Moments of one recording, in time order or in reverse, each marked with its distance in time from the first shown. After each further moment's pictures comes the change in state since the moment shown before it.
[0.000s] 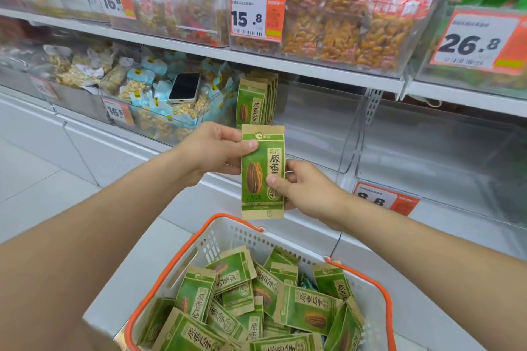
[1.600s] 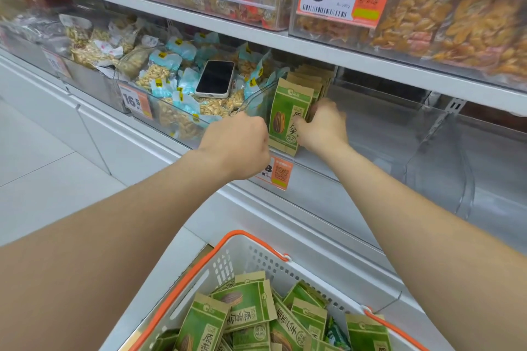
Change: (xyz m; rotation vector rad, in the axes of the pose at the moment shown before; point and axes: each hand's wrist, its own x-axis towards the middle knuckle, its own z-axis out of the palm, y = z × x) left_hand 0.086 -0.024 -0.049 1.213 0.315 0.270; right_hand 0.233 -0.022 -0.009 -0.615 0.624 -0.062
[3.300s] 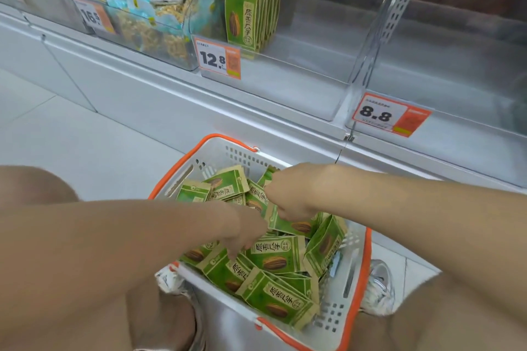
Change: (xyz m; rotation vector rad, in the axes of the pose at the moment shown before) left_hand -0.223 0.115 0.164 0.152 -1.206 0.506; right_hand -0.282 0.070 -0.085 -1.084 -1.129 -0.728
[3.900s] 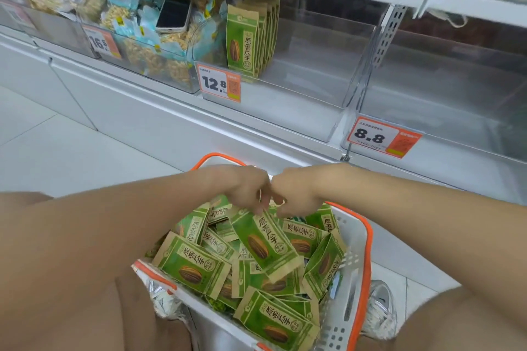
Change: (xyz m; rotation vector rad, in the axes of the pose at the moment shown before) left_hand -0.050 -0.032 -0.099 -0.280 0.260 -0.040; right_hand 0.008 0.034 -0.011 0.332 0.016 -0.001
